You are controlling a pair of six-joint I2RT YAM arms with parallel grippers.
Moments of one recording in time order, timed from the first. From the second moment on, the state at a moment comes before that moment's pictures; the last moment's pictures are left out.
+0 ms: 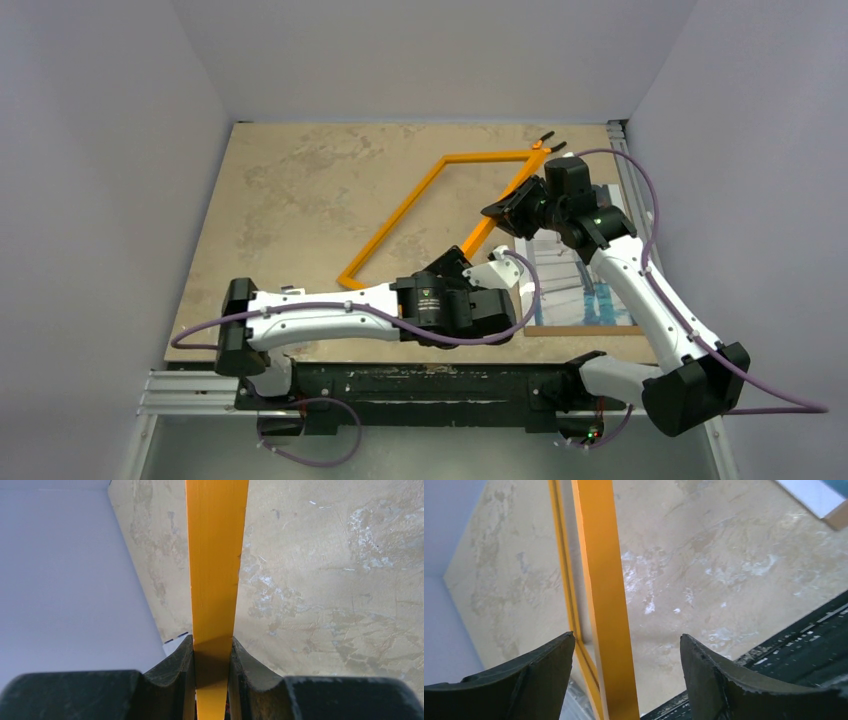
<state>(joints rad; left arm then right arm) -1.46 1.64 1.63 -1.08 -0.79 -0.37 0.36 1.18 1.14 -0.63 -0.18 1.12</state>
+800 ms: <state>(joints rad) -1.48 1.83 1.80 -1.37 -1.00 -0.50 0.36 1.17 1.09 -0.56 -0.21 1.14</state>
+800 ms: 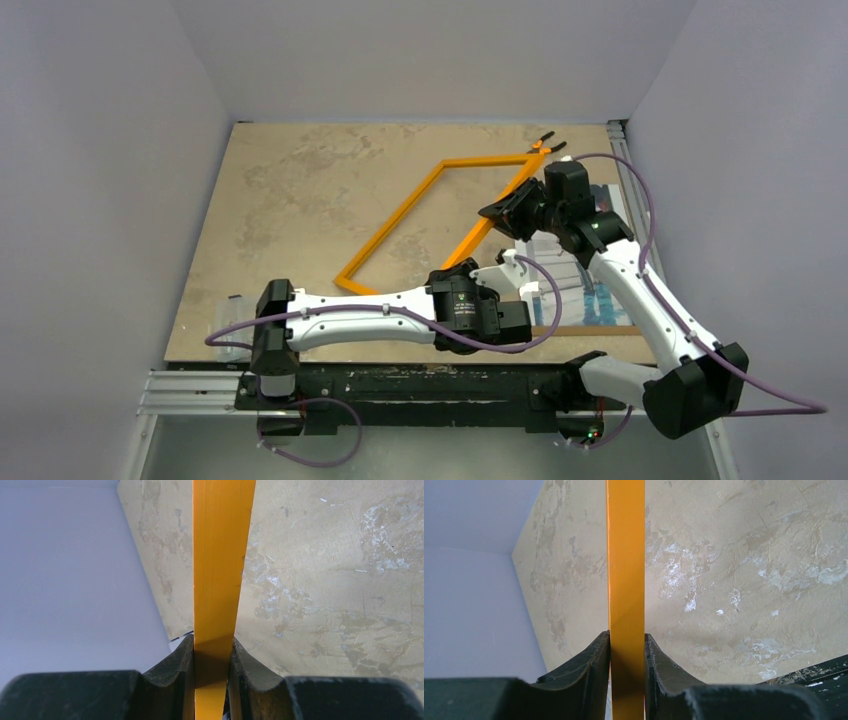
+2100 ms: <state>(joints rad) -1.05 1.44 1.80 -1.23 -0.55 -0.36 0.36 0.92 1.09 -0.66 -0.15 0.94</state>
